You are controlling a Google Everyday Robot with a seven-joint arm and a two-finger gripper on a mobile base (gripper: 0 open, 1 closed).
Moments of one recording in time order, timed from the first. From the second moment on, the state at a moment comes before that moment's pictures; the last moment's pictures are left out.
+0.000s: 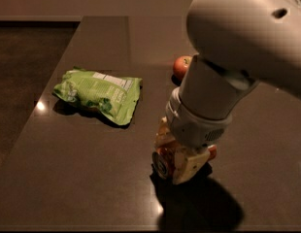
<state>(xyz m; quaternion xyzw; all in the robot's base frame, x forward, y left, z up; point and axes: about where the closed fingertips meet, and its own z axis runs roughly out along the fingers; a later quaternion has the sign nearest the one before) 0.351 -0.055 0.870 -0.82 0.56 0.08 0.09</state>
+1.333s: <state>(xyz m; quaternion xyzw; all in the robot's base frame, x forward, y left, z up) 0.422 -0.058 0.928 -0.60 0.65 0.32 0.34</state>
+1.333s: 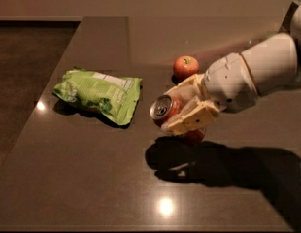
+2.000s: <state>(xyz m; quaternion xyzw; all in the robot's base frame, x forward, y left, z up) 0.431 -0.067 0.933 -0.52 0.60 0.41 0.45</state>
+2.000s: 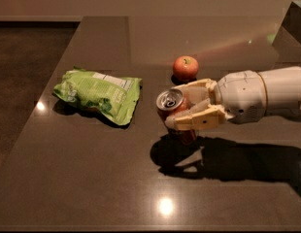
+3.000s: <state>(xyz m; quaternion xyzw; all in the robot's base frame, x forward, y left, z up) 0.436 -0.080 0.922 -0.44 0.55 0.47 0.54</state>
